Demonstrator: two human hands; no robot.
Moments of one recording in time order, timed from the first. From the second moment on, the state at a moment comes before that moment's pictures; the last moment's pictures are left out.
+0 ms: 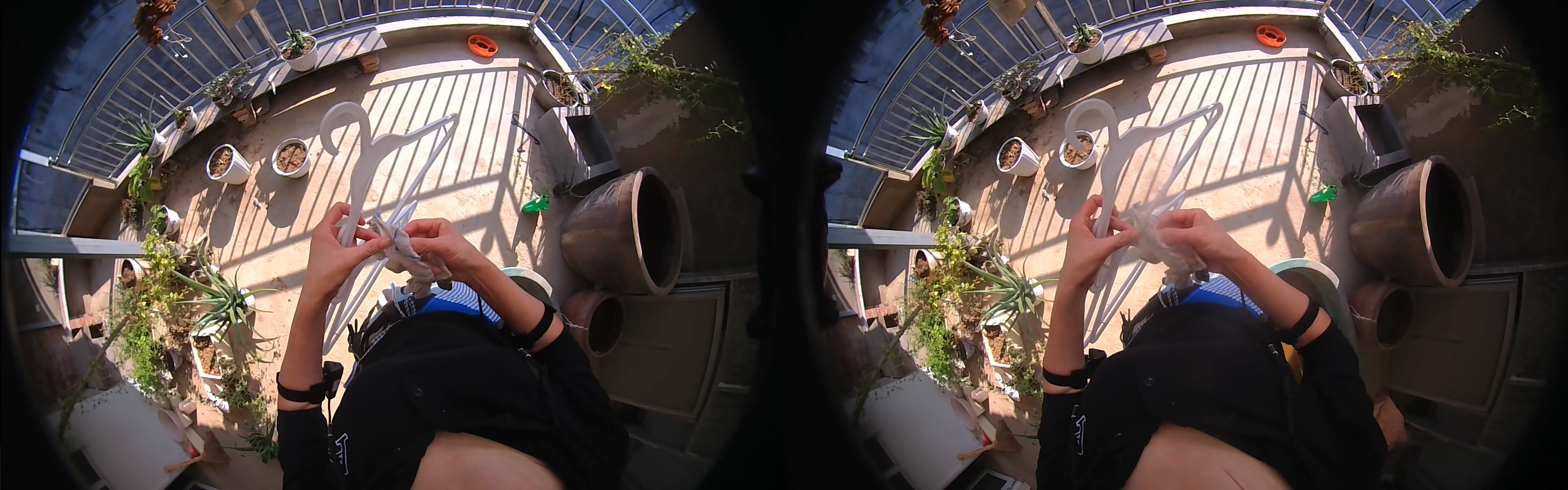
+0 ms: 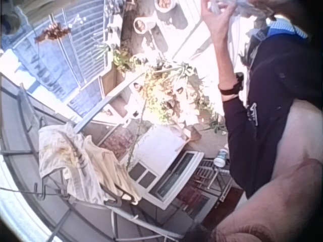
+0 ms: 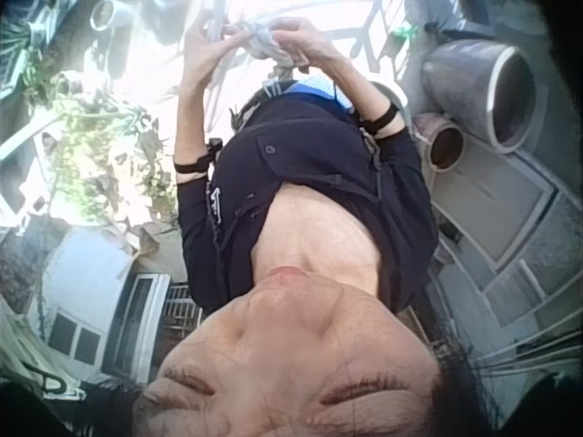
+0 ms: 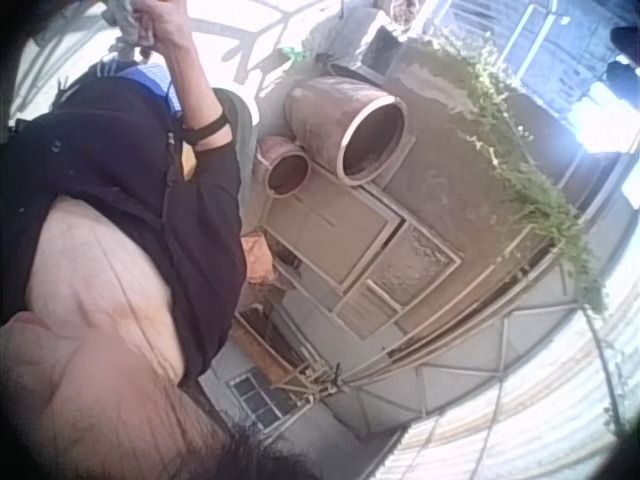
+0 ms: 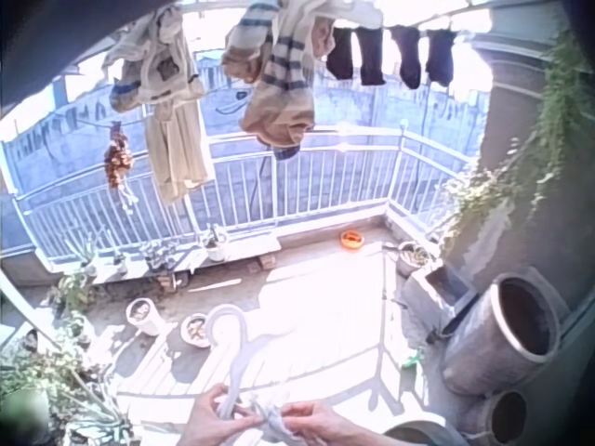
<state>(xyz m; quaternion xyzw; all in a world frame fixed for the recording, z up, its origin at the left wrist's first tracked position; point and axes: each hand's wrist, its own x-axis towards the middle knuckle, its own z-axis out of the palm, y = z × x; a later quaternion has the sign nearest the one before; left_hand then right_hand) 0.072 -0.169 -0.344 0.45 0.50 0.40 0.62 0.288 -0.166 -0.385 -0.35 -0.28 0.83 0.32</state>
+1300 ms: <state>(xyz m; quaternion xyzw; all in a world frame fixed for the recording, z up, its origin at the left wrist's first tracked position) 0.067 -0.175 -0.342 0.45 0.47 0.39 0.65 0.306 -0.174 -0.398 -0.35 -0.19 0.89 0.23</state>
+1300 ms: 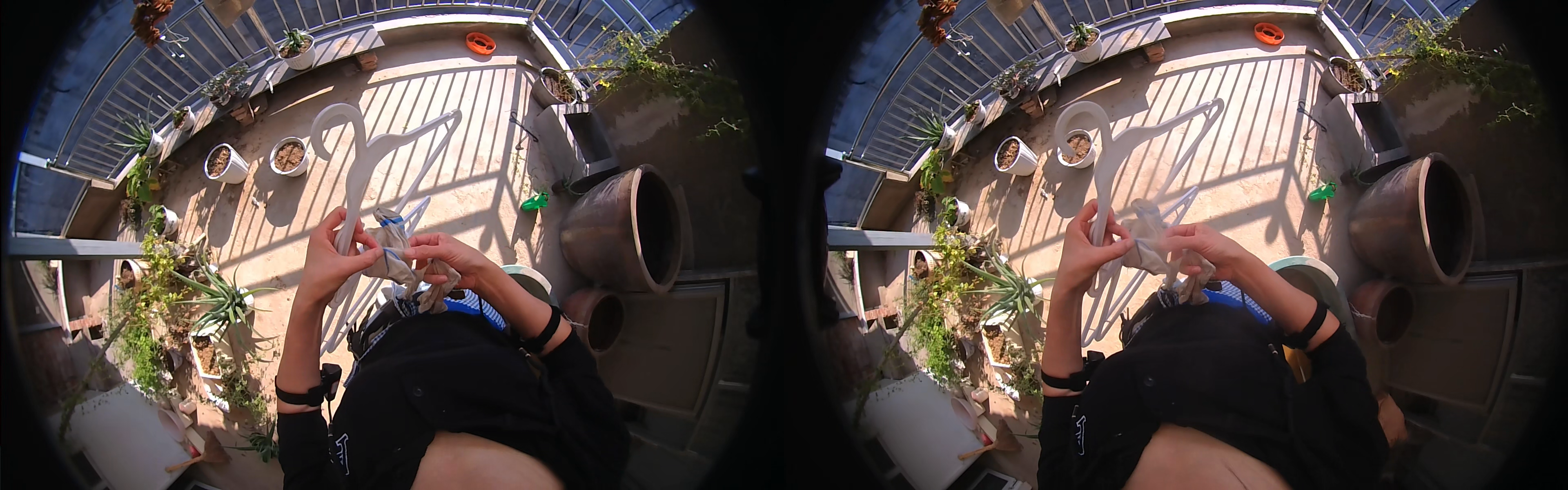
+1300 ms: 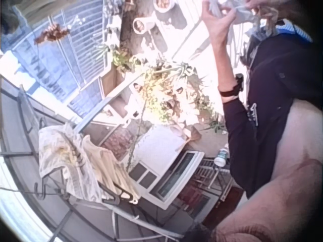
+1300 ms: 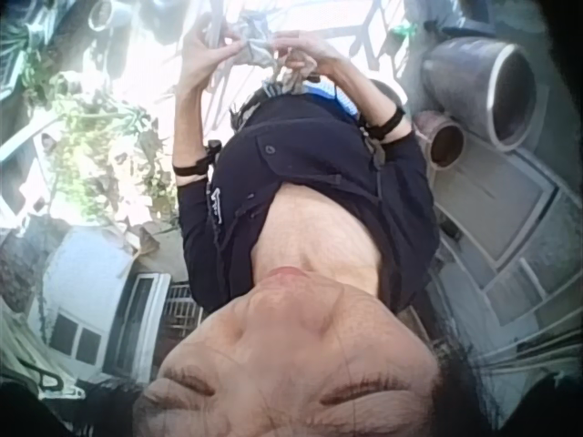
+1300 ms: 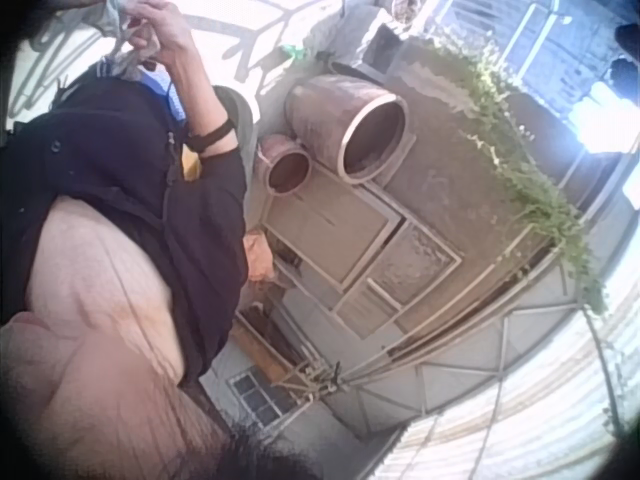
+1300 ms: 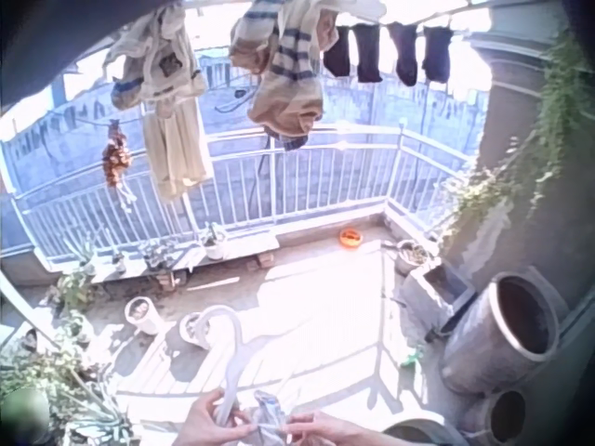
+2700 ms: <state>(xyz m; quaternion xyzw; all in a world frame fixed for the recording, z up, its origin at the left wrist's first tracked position) 0.076 -0.180 -0.333 0.48 0.45 0.36 0.66 0.316 -0.164 -0.355 -0.42 -0.40 0.74 0.33</state>
